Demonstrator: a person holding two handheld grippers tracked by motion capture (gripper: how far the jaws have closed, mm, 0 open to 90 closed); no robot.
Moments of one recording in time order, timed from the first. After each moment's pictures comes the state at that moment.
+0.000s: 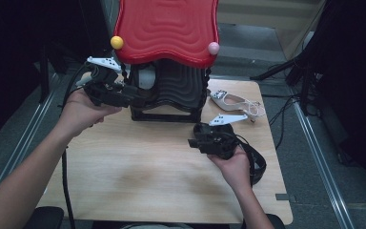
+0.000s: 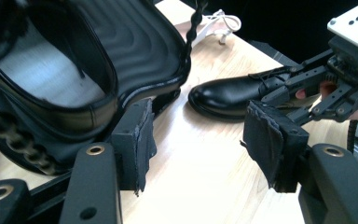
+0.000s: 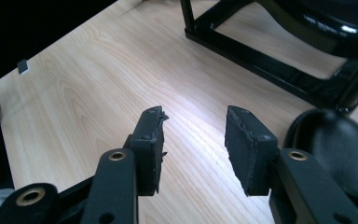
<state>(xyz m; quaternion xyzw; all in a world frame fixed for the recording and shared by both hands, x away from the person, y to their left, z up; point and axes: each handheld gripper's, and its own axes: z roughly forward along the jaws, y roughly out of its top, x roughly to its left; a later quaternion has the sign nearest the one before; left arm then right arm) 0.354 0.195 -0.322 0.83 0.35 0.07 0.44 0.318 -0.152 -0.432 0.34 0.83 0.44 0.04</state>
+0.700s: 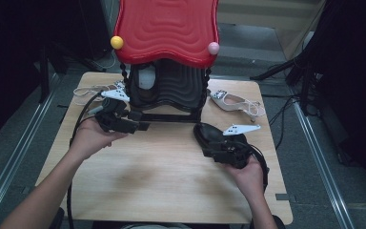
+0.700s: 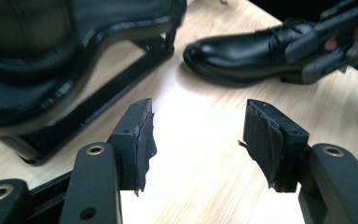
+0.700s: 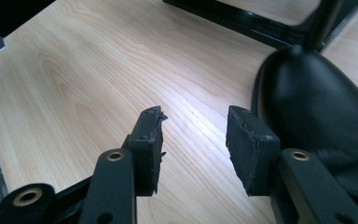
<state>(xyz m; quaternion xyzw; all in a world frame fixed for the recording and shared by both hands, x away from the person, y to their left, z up) 0.334 0.182 -0.401 0.84 0.35 0.04 0.42 0.307 -0.193 -0.453 0.37 0.83 0.42 0.04</state>
